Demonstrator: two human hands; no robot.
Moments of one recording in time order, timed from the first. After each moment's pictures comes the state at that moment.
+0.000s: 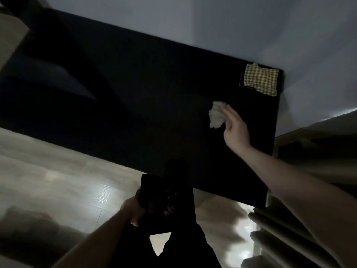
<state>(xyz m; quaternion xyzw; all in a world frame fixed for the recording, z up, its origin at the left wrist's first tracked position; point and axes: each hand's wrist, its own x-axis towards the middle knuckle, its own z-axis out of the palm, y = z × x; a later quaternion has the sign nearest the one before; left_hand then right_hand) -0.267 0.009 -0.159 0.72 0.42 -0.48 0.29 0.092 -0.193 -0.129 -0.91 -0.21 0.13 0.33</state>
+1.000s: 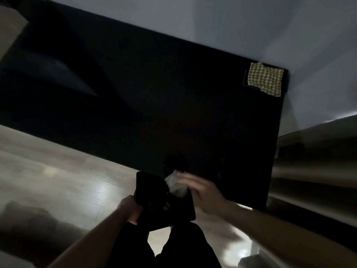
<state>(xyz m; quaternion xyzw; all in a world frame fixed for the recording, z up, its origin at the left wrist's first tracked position) -0.265 0.015 -0.160 0.68 0.46 -0.47 0.31 -0.088 -0.217 -0.154 -0.72 -0.42 0.34 0.43</state>
